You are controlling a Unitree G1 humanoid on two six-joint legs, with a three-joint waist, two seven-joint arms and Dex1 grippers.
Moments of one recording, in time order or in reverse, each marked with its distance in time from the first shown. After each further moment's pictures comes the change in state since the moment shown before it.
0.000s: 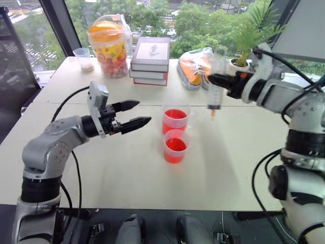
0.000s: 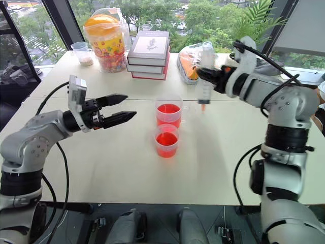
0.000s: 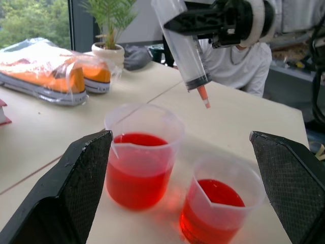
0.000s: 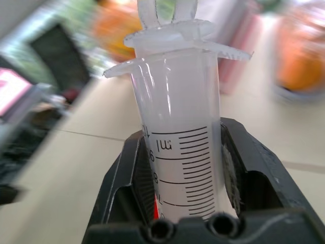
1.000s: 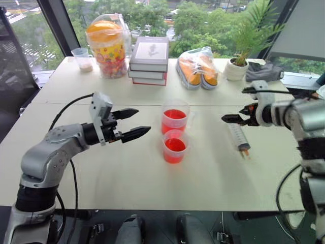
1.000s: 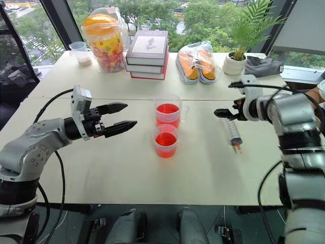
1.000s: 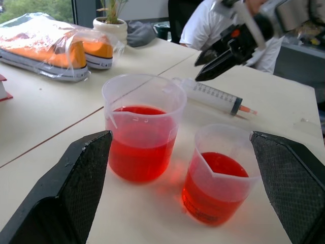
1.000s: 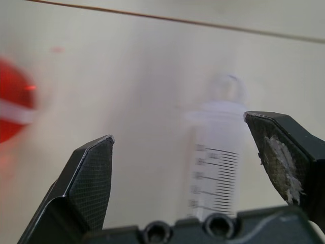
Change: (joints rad) left arm 0.059 0.064 -0.009 -0.048 -0.002 -0.008 0.035; right arm 0.171 -0.202 0.254 -0.111 -0.368 -0.091 0.488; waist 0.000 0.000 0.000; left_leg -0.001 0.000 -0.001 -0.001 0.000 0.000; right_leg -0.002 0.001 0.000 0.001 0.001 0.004
